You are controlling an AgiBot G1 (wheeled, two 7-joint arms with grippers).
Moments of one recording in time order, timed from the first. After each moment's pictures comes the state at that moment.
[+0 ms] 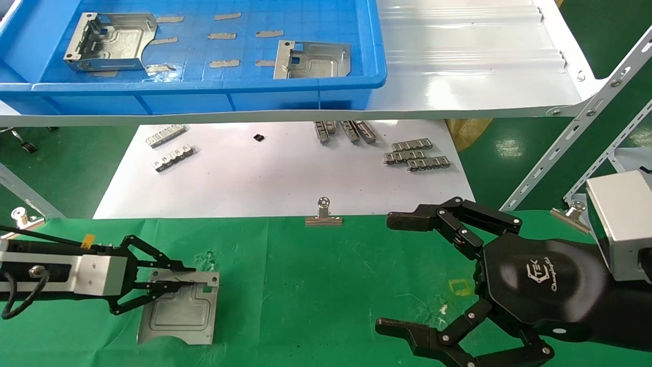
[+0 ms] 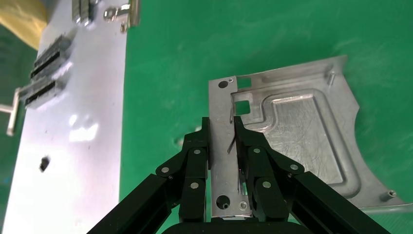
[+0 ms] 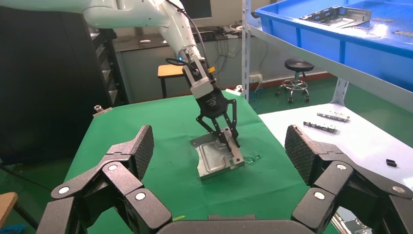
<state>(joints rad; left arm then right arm) -1.66 0.83 0.92 -0.25 1.16 1.55 0.92 1.10 -0.58 -0.37 1.26 -0.67 -1.46 0.14</state>
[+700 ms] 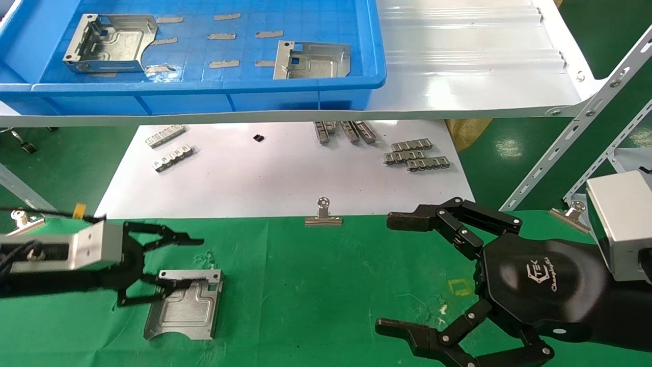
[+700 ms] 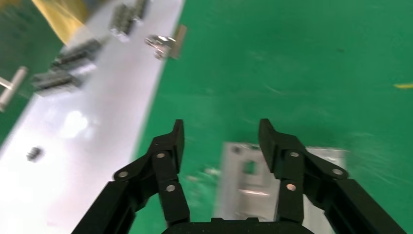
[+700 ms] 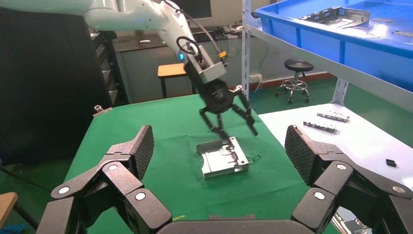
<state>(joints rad) -1.63 0.83 0.90 -0.18 1.04 1.60 0.77 1.10 -0.58 -0.37 1.26 -0.67 -1.46 0.14</state>
